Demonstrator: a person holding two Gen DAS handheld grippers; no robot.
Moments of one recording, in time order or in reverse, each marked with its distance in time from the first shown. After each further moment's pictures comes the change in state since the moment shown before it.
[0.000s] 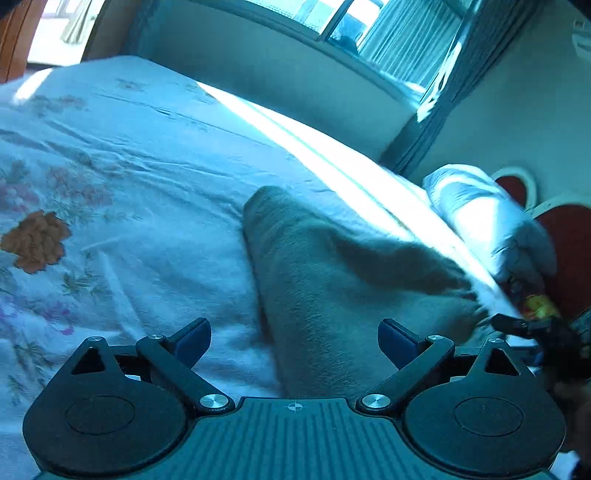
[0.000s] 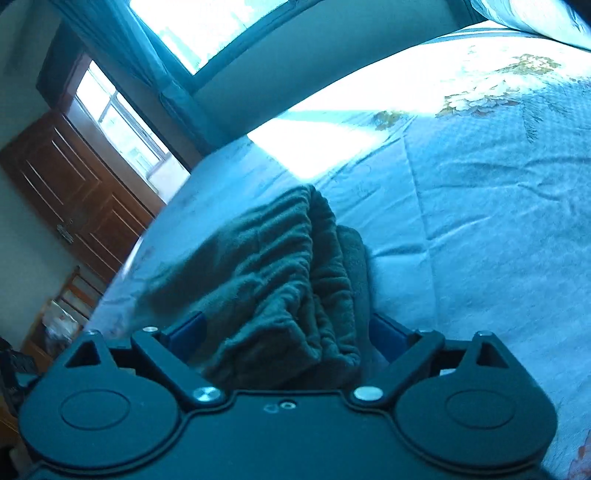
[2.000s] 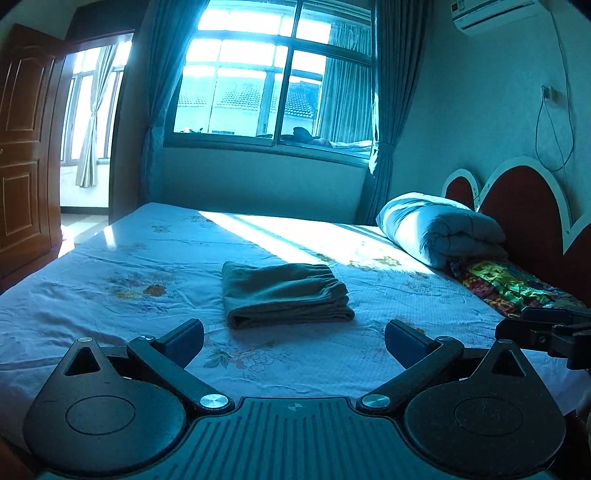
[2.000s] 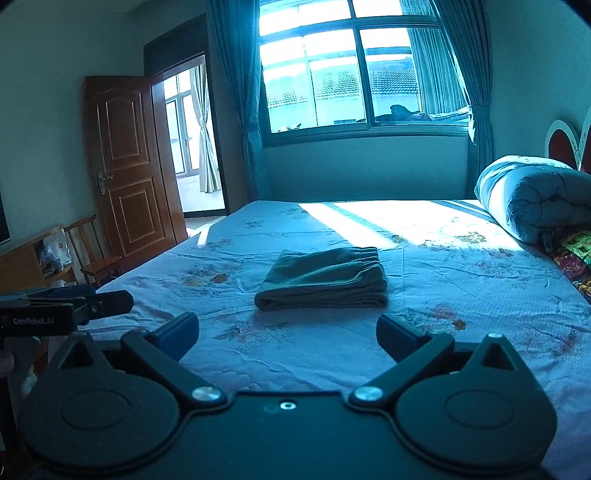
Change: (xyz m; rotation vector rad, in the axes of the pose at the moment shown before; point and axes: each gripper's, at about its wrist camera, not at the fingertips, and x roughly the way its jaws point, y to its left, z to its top) left arm -0.490 -0.142 -0.199 0.200 -0.350 0.066; right arm -0.385 0.236 -0.234 -0.395 -0.332 -0.115
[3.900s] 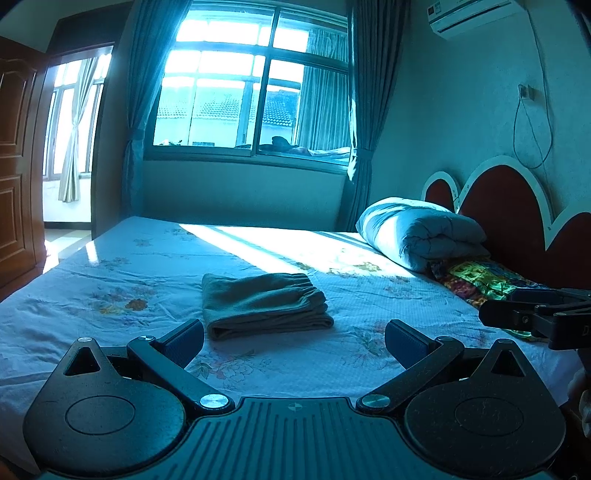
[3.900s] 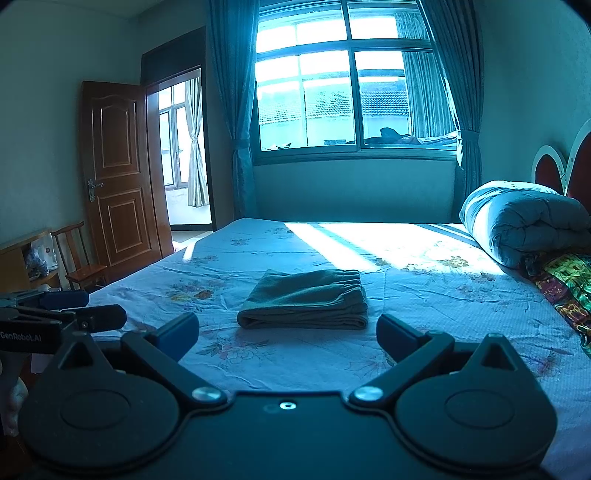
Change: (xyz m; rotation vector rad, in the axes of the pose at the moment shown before) left arm -0.006 -0.013 0.001 0.038 -0.032 -0.059; right arm -0.018 -0.003 0.005 -0.038 -0.060 -0.055
